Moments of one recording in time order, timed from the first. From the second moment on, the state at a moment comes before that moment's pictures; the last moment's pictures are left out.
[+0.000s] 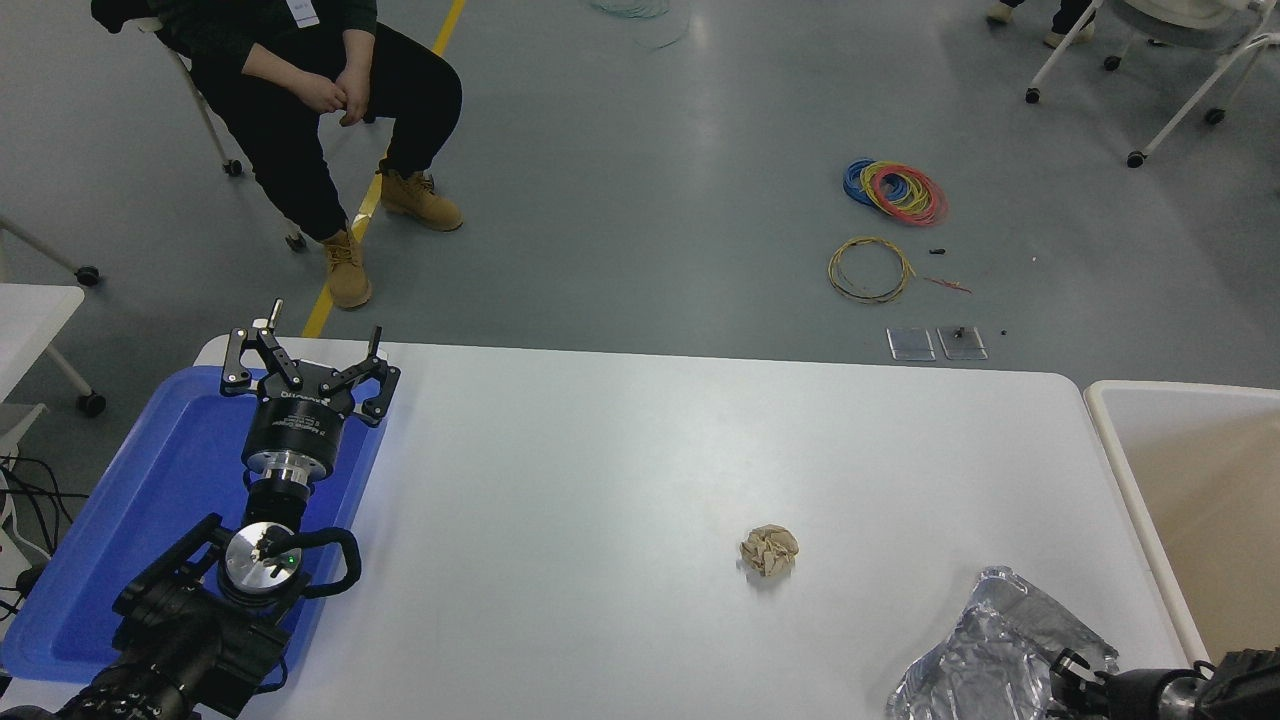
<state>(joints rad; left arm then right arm) -0.50 0.13 -1.12 -0.54 -0.09 -0.62 -0.36 1.03 -0.70 -1.01 1.34 -0.02 -0.15 0.18</state>
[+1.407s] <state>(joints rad) -0.50 0.13 -1.12 -0.54 -0.09 -0.62 -0.36 1.92 -0.71 -1.53 1.35 -0.22 0.30 0.17</state>
